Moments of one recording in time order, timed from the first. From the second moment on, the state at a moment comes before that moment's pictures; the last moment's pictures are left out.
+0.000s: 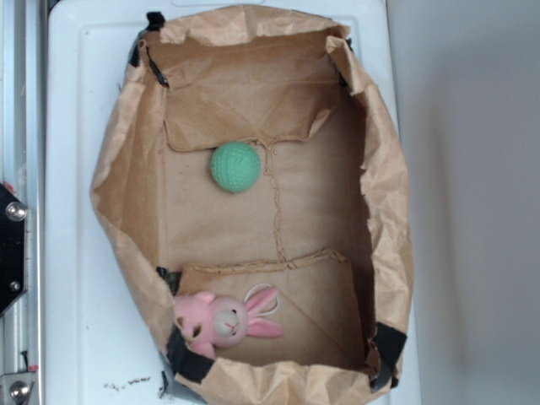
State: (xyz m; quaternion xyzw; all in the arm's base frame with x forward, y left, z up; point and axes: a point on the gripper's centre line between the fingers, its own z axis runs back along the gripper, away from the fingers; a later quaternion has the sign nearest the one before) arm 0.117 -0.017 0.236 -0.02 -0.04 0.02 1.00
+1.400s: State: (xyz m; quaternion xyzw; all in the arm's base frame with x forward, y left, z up) arm 0.226 -0.015 0.195 0.01 -0.02 0.11 0.99
